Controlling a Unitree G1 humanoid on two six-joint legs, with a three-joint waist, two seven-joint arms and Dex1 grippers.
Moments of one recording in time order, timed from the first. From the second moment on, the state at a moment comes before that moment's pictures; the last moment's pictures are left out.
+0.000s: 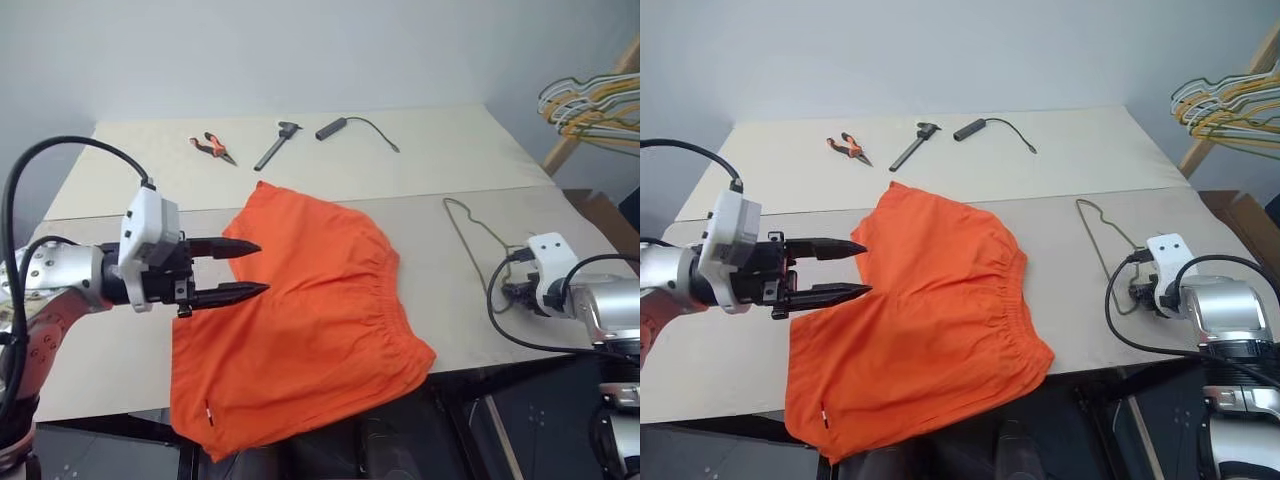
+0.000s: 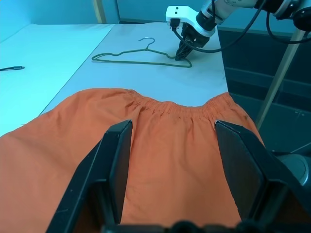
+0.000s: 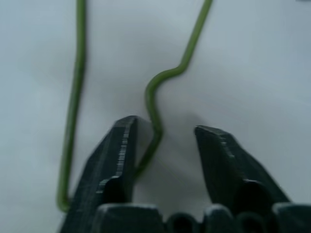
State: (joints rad) left arm -0.27 0.98 0.26 -0.51 -0.83 0.66 -1.06; right arm -0.49 -0.82 -0.09 0.20 0.20 1.16 0.48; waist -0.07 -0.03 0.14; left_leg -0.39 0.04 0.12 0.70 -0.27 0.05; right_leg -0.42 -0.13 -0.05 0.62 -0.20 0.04
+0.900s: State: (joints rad) left arm -0.80 0.93 0.00 -0.04 -0.67 0.74 -1.12; right arm -0.54 -0.92 0.10 0.09 -0.22 -0.43 0.43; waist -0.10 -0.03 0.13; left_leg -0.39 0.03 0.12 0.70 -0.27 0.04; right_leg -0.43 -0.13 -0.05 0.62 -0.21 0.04
